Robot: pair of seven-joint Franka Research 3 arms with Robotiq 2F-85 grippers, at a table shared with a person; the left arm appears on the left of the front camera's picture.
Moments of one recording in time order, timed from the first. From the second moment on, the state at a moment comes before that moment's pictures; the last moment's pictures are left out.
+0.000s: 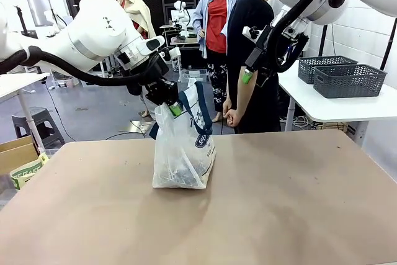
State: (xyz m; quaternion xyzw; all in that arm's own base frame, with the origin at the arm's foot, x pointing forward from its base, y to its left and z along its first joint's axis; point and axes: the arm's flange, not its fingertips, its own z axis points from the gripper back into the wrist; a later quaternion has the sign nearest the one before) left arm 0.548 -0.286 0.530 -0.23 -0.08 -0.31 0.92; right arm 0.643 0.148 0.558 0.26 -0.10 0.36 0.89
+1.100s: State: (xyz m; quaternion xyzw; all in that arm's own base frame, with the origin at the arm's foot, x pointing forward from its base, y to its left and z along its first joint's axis) left arm 0.549 -0.287 0.530 -0.23 -0.08 -0.31 0.92; right arm 0.646 0.139 0.566 0.35 -0.23 0.53 0.73
